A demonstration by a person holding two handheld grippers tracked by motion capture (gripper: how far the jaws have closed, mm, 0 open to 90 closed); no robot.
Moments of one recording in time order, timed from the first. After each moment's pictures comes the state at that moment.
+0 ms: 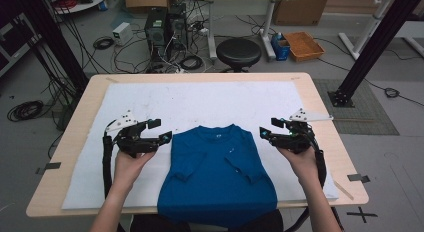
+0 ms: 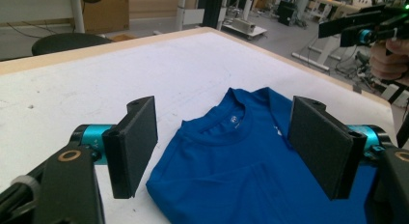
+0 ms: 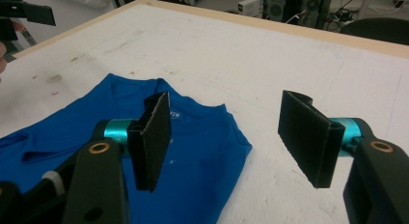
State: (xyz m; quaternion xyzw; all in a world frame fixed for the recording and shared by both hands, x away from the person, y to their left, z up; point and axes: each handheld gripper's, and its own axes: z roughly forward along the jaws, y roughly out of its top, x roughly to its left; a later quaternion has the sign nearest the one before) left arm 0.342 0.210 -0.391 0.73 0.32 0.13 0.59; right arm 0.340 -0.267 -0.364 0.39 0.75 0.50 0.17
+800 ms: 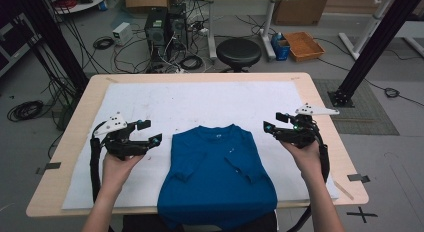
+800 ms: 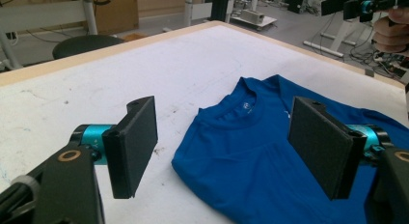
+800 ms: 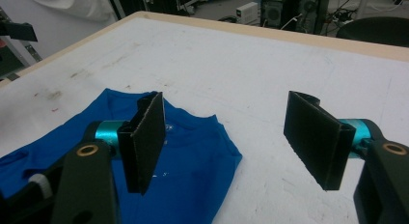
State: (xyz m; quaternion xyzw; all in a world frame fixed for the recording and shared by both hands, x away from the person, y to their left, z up) left arm 0.329 0.235 -0.383 0.74 0.31 0.16 0.58; right arm 0.352 -0.278 -0.357 0.40 0.74 0.52 0.16
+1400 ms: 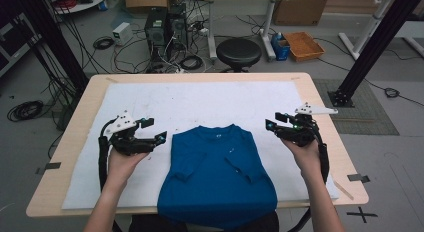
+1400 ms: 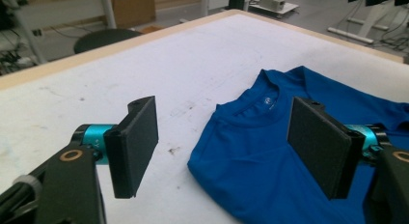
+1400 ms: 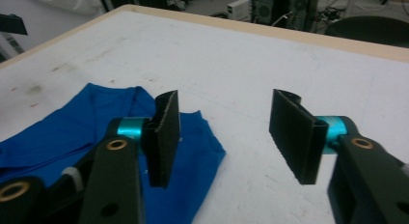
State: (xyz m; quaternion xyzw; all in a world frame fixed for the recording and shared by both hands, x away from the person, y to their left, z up) left arm 0.348 0.217 -0.390 0.75 0.33 0.17 0.55; right arm 0.361 -0.281 -0.365 0.41 0.74 0.50 0.17
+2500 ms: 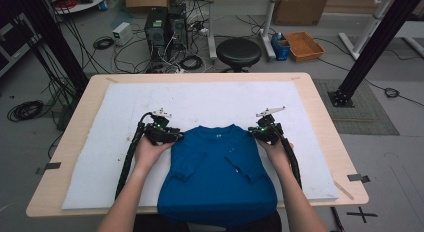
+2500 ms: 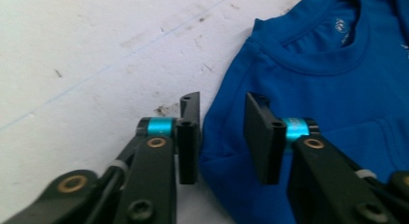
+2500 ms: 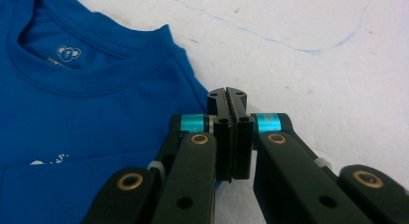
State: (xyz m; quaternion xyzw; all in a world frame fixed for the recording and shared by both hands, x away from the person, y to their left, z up) left arm 0.416 0.165 -0.443 0.82 0.40 0.09 0.39; right arm 0.418 -0.220 -0.440 0.44 0.82 0.34 0.14
